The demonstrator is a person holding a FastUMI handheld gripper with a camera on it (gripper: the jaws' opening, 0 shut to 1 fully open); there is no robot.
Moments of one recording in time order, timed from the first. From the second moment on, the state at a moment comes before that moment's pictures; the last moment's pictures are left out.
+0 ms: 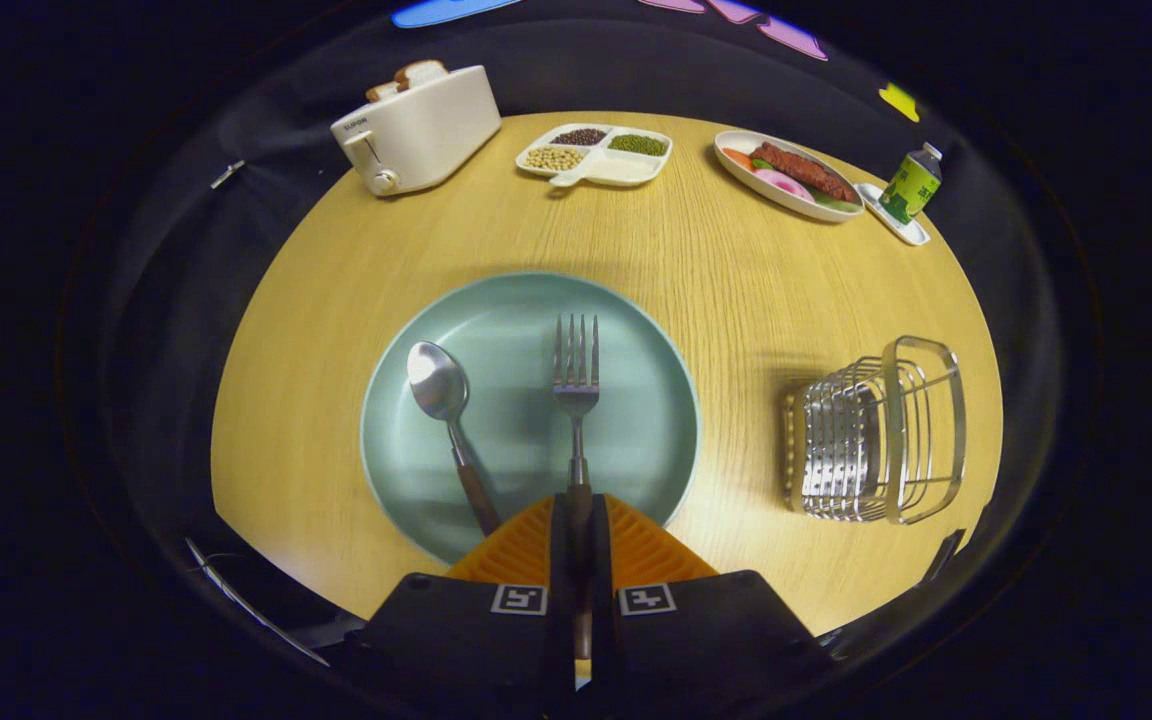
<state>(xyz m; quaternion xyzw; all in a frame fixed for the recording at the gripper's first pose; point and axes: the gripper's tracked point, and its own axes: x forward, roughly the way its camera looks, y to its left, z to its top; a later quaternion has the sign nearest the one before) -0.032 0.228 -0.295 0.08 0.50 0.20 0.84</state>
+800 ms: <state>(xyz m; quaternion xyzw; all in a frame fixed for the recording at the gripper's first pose) -0.049 0.006 -0.249 -0.03 0.60 0.28 0.75</state>
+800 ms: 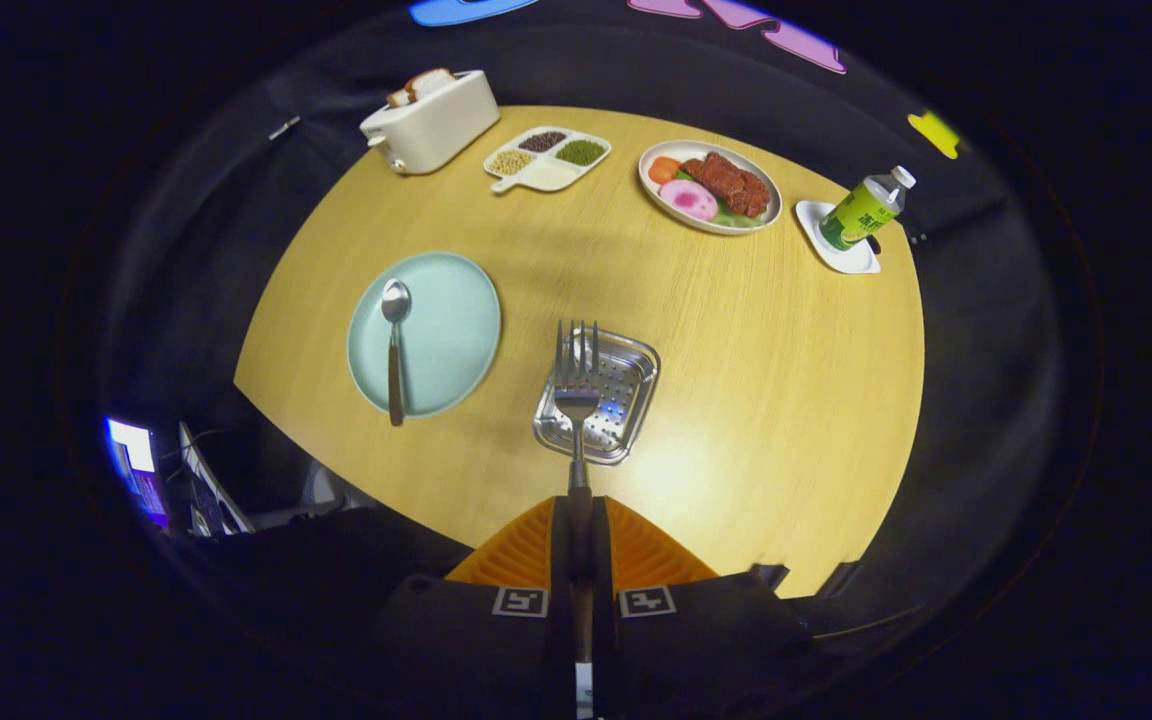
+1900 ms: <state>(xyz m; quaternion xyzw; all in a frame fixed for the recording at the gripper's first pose) -0.005 0.017 -0.305 -0.18 0.68 0.27 0.65</state>
